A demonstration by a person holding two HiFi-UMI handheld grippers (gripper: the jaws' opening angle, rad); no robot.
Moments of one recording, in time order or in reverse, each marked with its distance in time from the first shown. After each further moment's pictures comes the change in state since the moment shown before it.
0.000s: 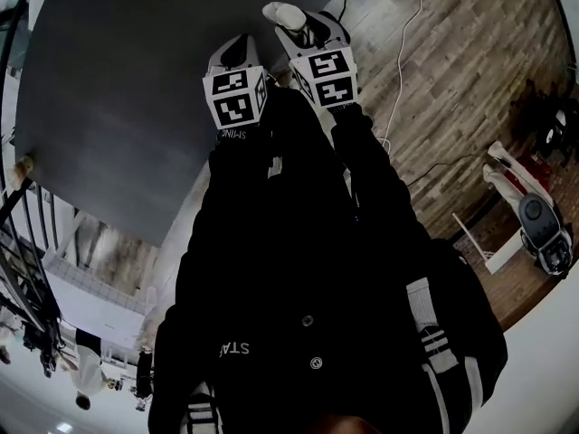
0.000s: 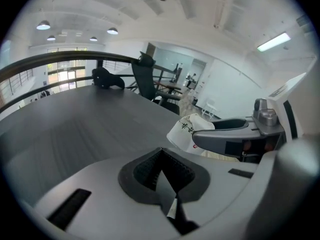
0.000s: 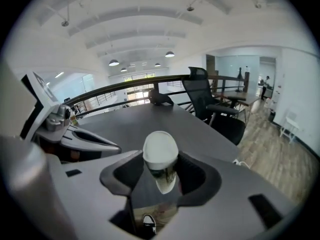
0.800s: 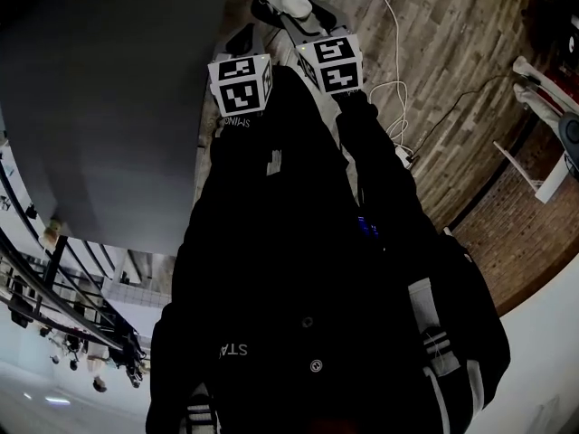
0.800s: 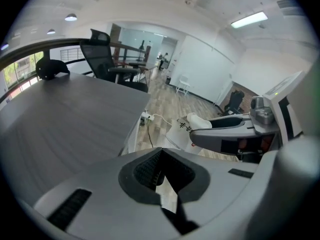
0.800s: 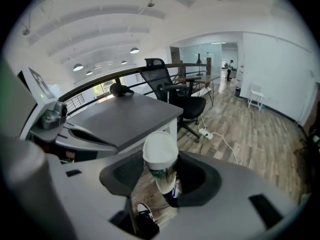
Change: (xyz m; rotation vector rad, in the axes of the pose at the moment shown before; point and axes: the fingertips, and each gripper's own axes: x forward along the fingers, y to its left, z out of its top) left arm 0.093 -0.167 -0.074 0.251 0.212 -0.225; right arm -0.074 -0.144 -0.147 0.281 0.059 -0.237
